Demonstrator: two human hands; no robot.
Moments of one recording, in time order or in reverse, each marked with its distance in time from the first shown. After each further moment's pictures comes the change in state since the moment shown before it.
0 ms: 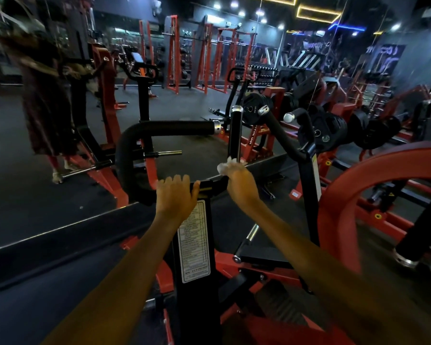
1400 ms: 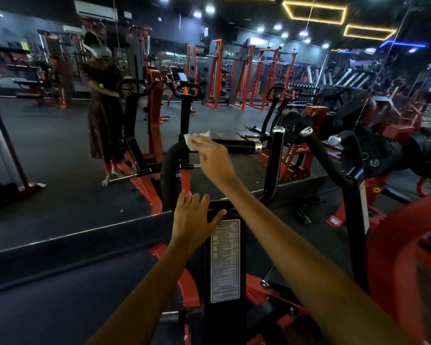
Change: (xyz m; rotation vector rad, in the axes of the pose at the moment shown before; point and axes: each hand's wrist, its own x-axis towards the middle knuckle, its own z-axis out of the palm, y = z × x) left_hand -0.023 -0.037 -0.005 0.098 0.031 -0.021; right_hand 0.075 -0.146 -0.011 0.289 0.344 -0.533
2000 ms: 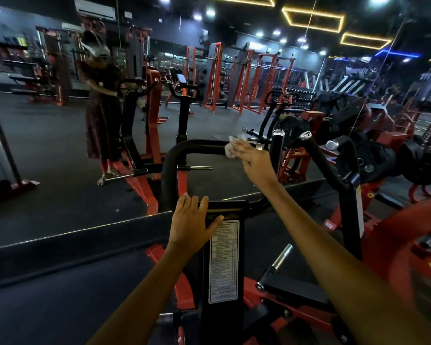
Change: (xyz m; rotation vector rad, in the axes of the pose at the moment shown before) left_hand -0.007 -0.008 0.014 -0.055 0.016 0.042; right_hand -0.033 0.078 -0.048 -0.122 -0.002 0.012
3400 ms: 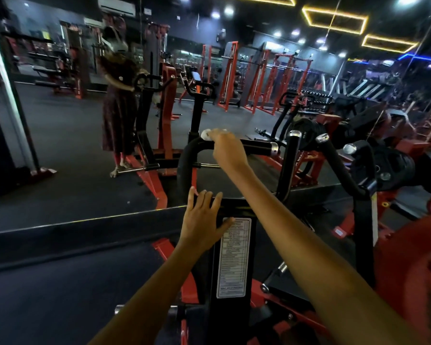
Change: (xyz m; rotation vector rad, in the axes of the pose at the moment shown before) left_hand -0.012 0.003 -0.008 0.020 -0.002 0.007; right_hand 0.057 -0.098 0.025 -0.033 -0.179 0.133
